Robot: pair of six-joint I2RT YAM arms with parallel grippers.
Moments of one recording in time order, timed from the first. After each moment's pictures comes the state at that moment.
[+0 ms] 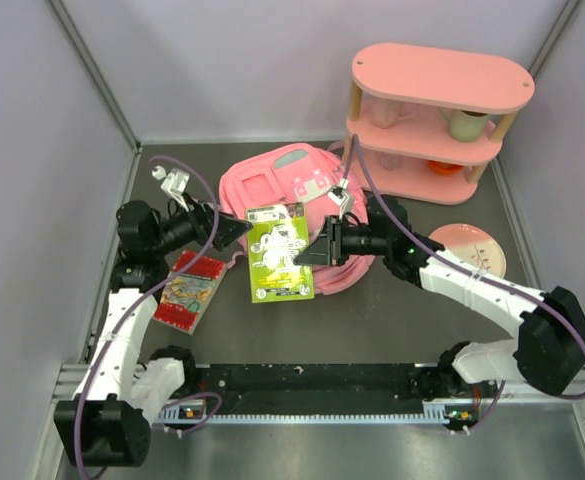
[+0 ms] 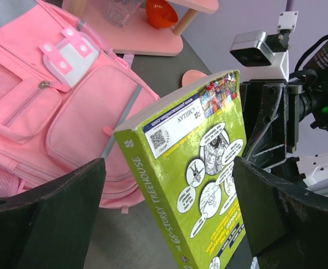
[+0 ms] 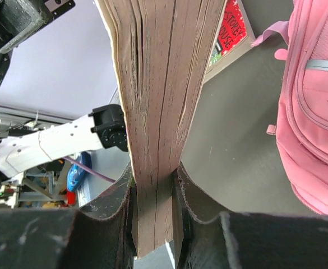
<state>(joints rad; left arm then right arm) 0.00 0.91 0.75 0.04 0.92 -0.51 0.70 1.31 0.88 0.12 -0.65 0.75</state>
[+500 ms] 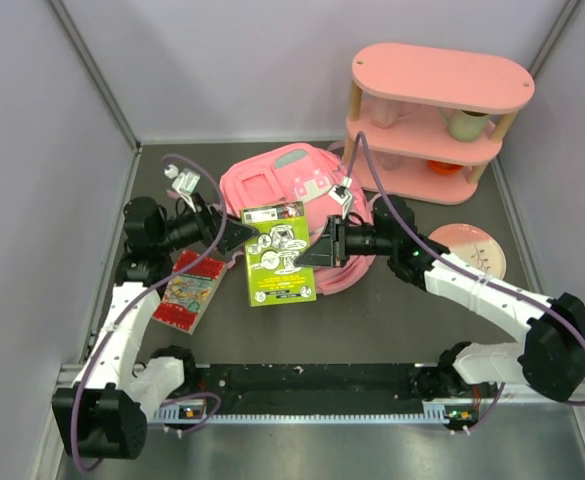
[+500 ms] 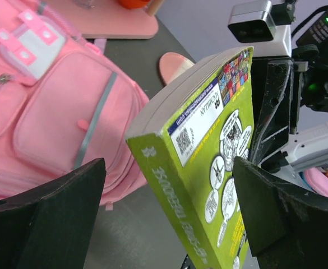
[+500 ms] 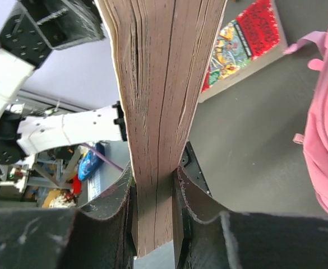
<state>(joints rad) -0.02 0.94 0.76 0.04 0.99 -0.50 0.70 1.26 0.86 0.16 -0.70 0.76</state>
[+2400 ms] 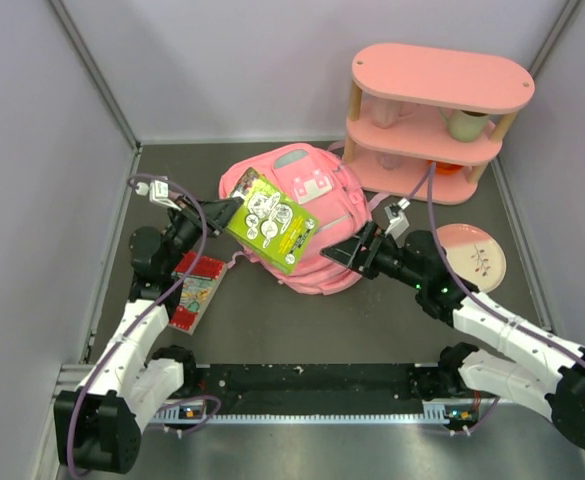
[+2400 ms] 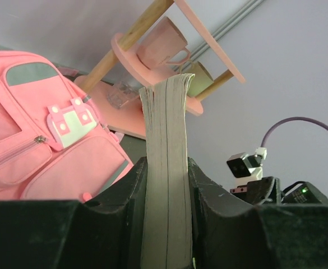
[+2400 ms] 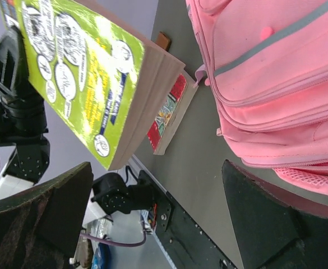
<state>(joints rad) -0.11 0.88 0.53 0.57 0.50 -0.95 0.65 0.94 0.53 0.21 -0.26 1.03</state>
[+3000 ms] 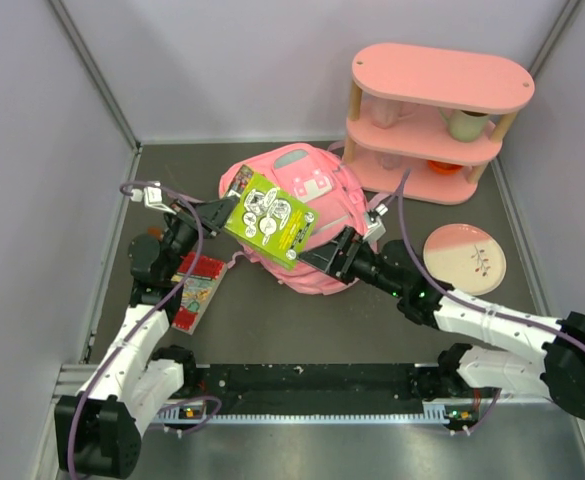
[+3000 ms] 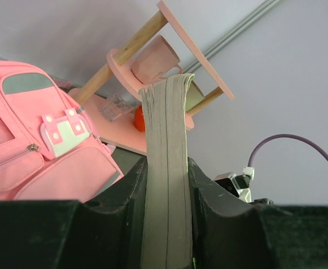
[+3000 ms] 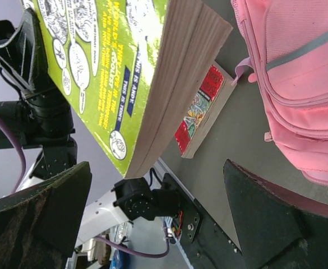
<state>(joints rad) -0.11 0.85 0.49 0.65 0.45 -1.02 0.86 1.07 0.54 0.42 -0.11 1.14</state>
